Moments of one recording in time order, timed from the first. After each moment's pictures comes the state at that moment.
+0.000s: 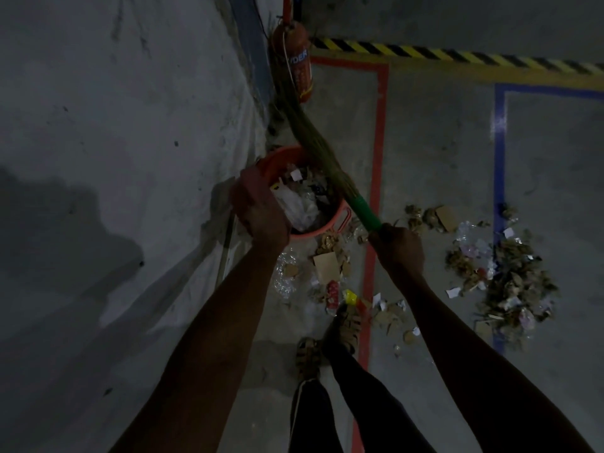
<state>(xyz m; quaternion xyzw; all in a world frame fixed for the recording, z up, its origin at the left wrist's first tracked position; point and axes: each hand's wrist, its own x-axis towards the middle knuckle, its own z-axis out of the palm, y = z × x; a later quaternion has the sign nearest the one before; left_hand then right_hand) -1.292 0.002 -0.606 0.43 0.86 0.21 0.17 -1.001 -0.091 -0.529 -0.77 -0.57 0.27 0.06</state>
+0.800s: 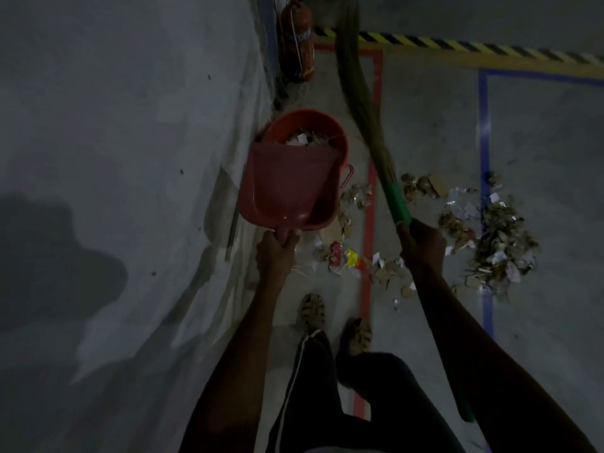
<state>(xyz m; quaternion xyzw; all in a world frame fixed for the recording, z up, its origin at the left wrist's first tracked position) -1.276 -0.322 -0.505 0.36 0.82 0.22 0.38 -0.994 -0.309 -0.491 -0.77 -0.51 0.28 0.25</state>
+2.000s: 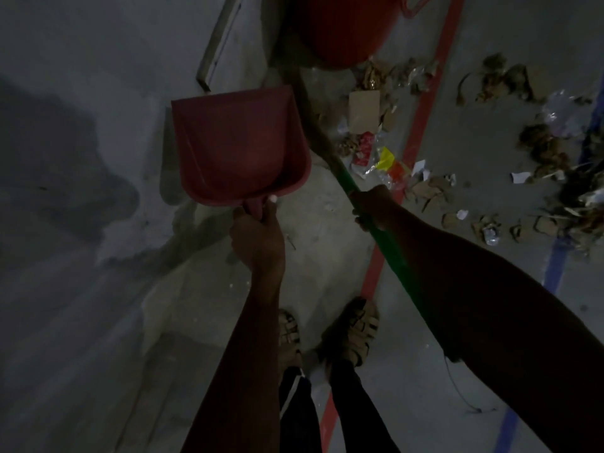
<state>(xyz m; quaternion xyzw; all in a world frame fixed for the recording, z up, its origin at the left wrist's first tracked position) -1.245 -0.599 -0.794 0.17 0.92 0.29 0.21 -1.069 -0.474 -0.871 -0.74 -0.32 0.59 0.01</state>
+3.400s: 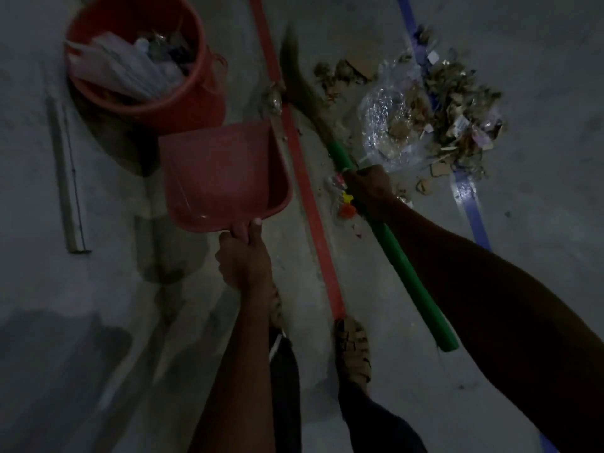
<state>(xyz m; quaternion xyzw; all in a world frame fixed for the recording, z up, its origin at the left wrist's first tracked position) -1.081 -0.464 -0.738 0.35 0.86 0.23 0.29 -0.849 -0.412 -0.787 -0.79 -0.25 0.49 0.26</state>
